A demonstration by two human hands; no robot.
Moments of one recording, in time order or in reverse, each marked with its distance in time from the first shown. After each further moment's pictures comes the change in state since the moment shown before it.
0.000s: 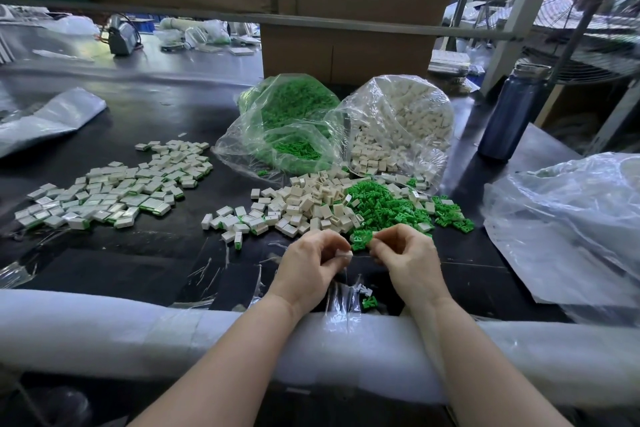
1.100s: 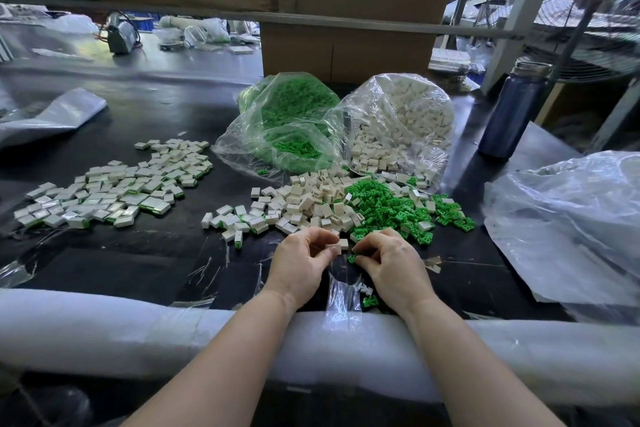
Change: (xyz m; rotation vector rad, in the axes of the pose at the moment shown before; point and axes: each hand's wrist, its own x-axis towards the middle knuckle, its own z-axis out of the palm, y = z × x) left_hand 0.007 -0.011 -0.002 -0.109 0.083 -0.129; right_hand -0.003 -0.001 0.011 -0.512 -0.153 -0.124
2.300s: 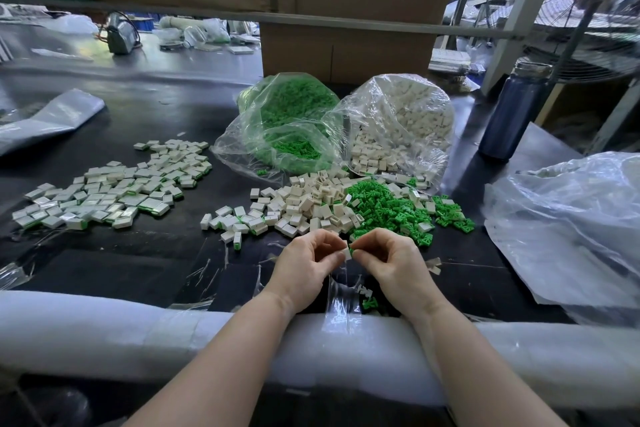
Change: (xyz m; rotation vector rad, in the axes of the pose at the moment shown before) left_hand -0.002 0.003 0.001 -0.123 -0.122 -0.001; right_hand -0.002 0.000 -0.005 0.518 -0.030 -0.023
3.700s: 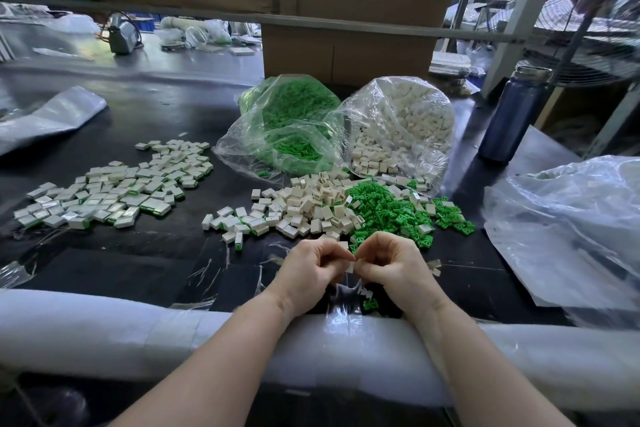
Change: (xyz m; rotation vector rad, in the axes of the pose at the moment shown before) left_hand -0.006 0.008 -0.002 0.047 -0.103 0.040; right_hand 0.000 0.001 -0.004 0.153 -0.111 0.061
